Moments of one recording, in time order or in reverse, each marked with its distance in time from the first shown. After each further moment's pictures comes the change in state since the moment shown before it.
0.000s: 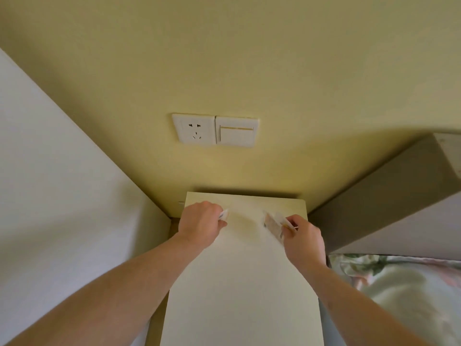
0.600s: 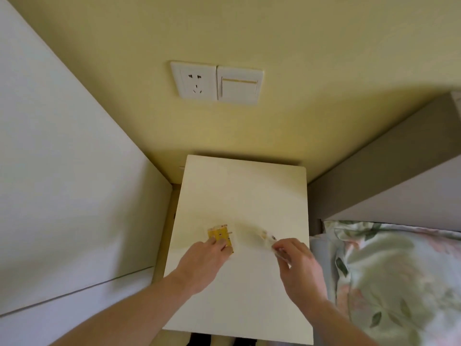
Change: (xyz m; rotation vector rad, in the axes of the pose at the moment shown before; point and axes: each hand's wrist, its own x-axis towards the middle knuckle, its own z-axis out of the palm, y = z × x) left_hand -0.133 0.024 0.119 0.020 -0.157 0.413; right_hand -0.113 0.087 0.025 -0.107 -0.095 -0.299
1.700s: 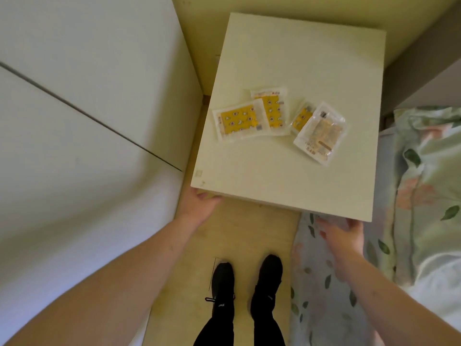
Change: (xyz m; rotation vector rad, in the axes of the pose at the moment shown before) left_hand -0.155 0.040 0.211 -1.379 0.297 -1.072; right_hand -0.183 0.114 0.159 0.645 0.085 0.836
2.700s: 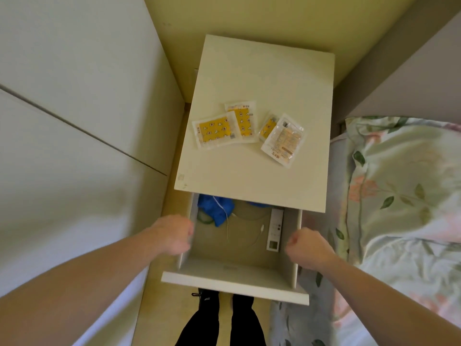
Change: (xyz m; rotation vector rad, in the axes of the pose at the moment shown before) left_hand -0.075 0.031 -0.037 1.356 -0.556 0.217; right_hand -0.068 -0.054 -0.047 -1.106 -0.520 -0.139
